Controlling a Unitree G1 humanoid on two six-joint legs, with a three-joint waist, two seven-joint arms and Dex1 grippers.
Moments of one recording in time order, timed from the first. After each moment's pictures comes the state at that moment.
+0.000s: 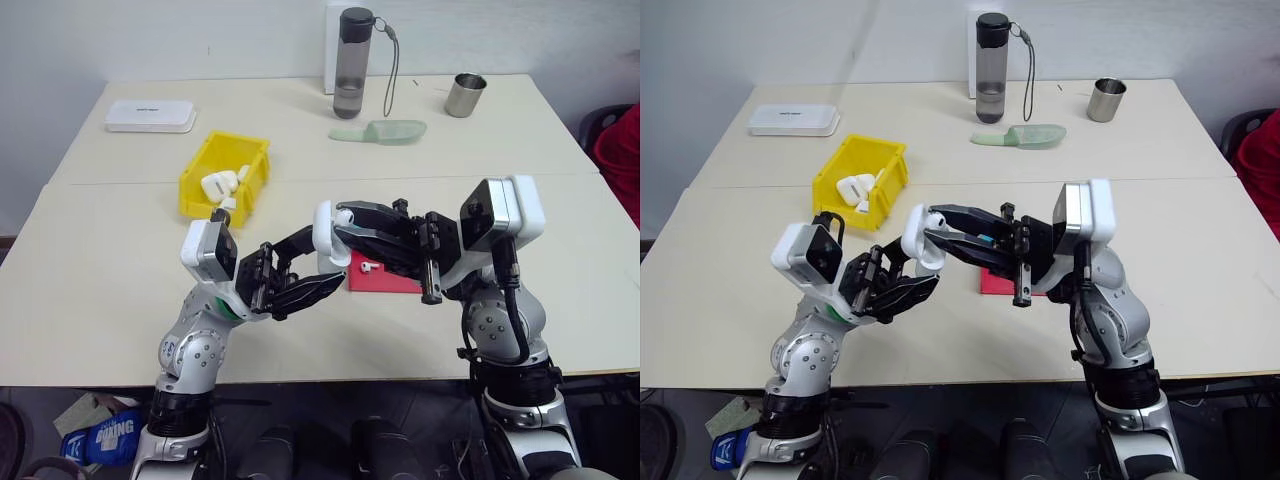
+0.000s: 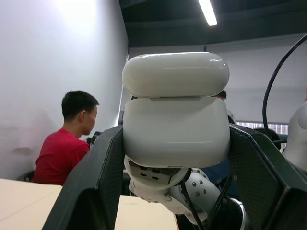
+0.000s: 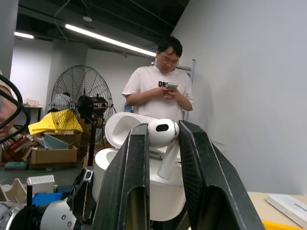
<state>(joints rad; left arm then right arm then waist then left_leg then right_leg) -0.32 0.16 0.03 -0.26 -0.88 0.26 -1.07 -0.53 -0.28 0.04 -0.31 0.80 0.21 1.07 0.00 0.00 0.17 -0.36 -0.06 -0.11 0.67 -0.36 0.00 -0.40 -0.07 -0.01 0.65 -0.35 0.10</state>
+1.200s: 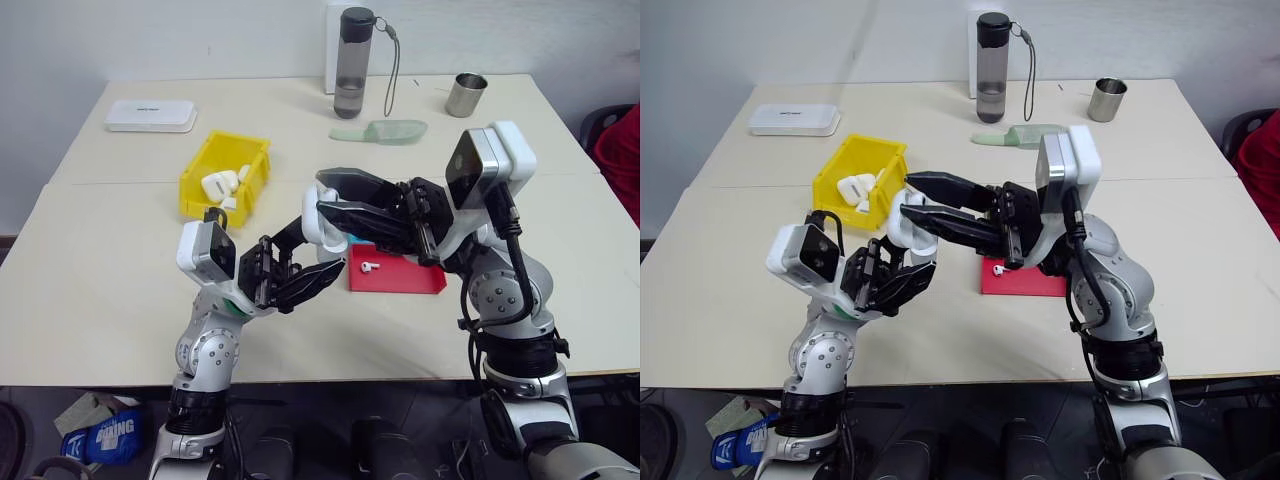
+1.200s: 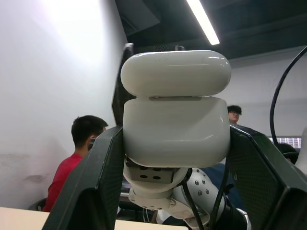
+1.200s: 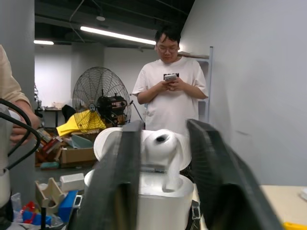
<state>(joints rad) -0.33 0.08 0.02 -0.23 -0.86 0.15 -1.08 -0.67 -0.31 0.03 -0.28 0.90 0.44 1.02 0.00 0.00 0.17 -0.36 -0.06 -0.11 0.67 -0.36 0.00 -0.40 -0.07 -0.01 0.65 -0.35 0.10</state>
